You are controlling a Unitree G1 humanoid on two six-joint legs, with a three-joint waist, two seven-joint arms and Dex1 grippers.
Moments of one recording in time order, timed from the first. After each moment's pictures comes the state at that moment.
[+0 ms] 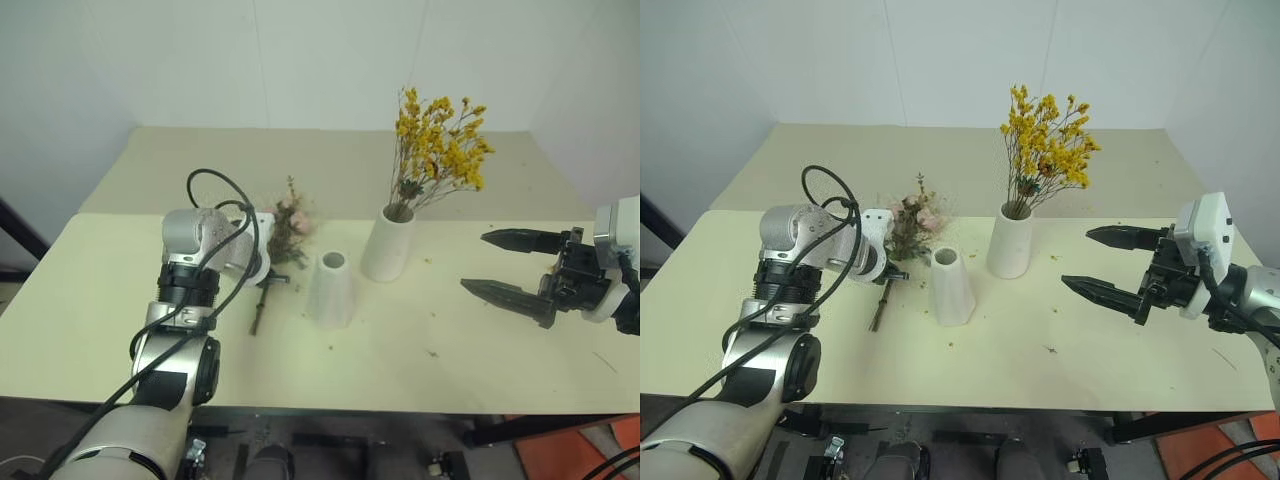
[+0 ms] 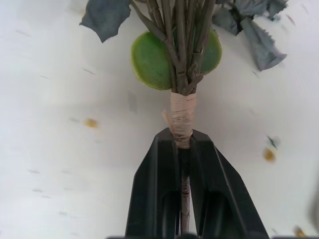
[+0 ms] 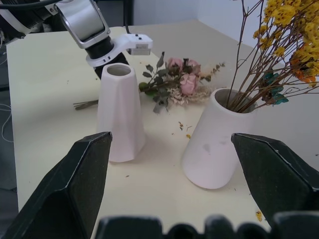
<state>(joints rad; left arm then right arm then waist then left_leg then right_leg) -1.04 0.29 0.12 0.36 -0.49 1.56 0.21 -0.16 -0.95 -0.44 -0.38 0.77 0.53 1.04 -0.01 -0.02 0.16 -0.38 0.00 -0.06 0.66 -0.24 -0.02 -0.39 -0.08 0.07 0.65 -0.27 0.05</state>
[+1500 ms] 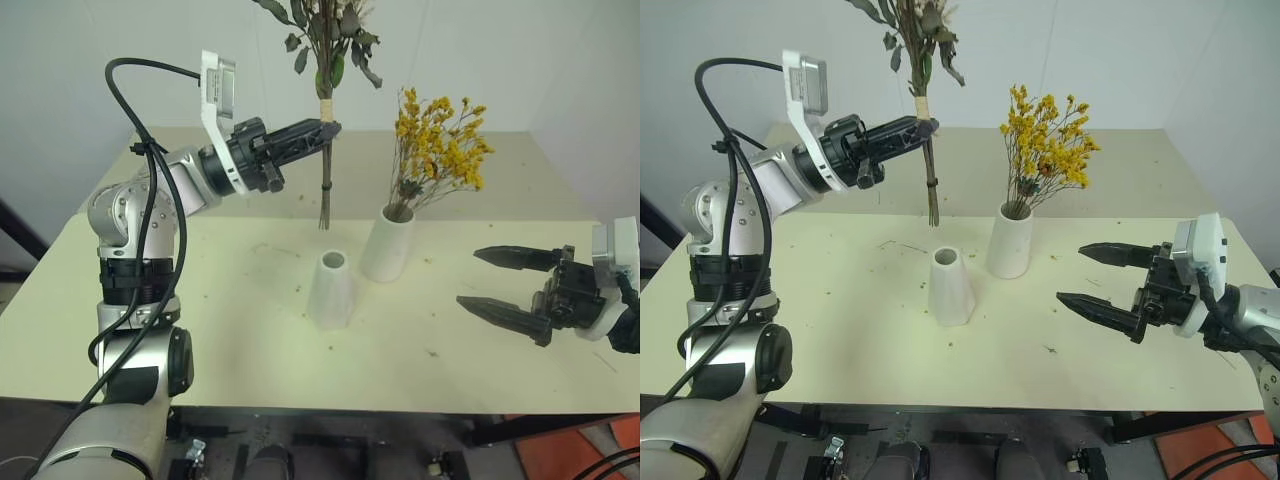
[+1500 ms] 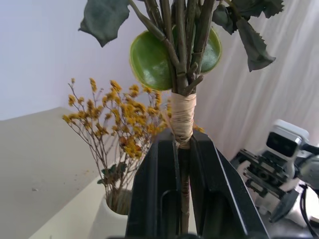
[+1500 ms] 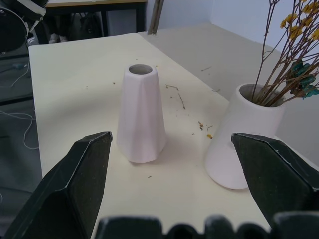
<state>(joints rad) -1.04 0.44 0.19 0.13 -0.79 0.89 -0.94 -0.07 -0.91 -0.46 -0.42 0.81 0.52 1.07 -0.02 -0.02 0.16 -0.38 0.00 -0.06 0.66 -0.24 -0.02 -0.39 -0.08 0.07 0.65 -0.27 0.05</state>
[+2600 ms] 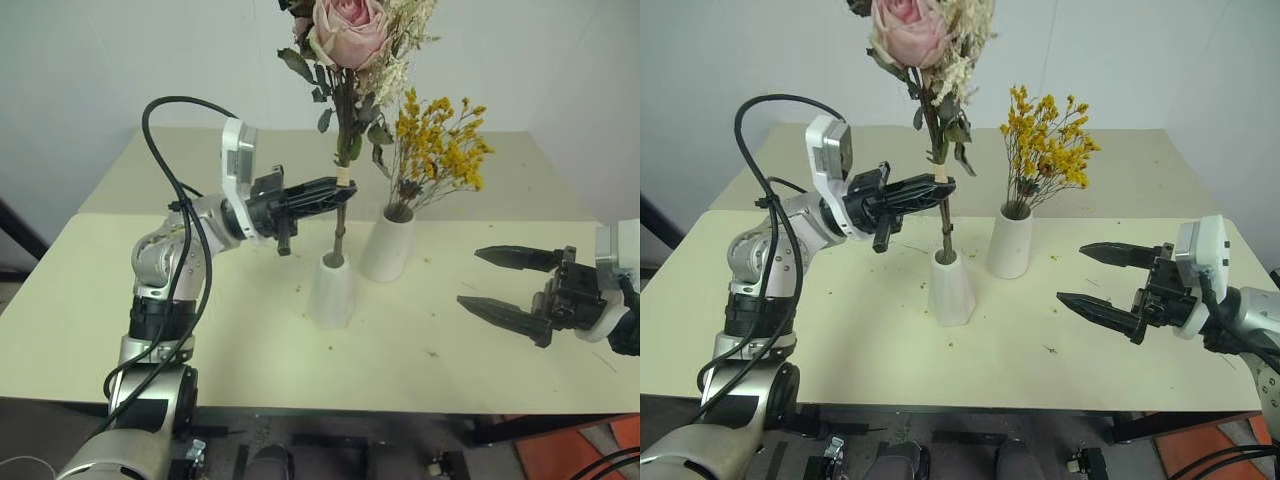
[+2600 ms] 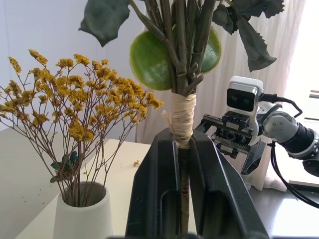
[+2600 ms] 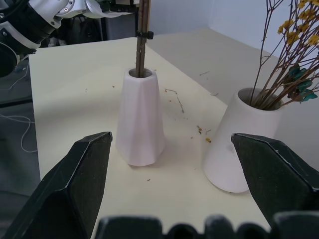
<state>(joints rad) -0.85 0.38 0.07 0.08 -0.72 0.60 -1.15 -0.06 -0.89 -0.47 -0.43 0.81 0.50 1.06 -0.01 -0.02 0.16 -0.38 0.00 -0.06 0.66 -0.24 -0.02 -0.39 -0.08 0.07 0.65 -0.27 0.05</state>
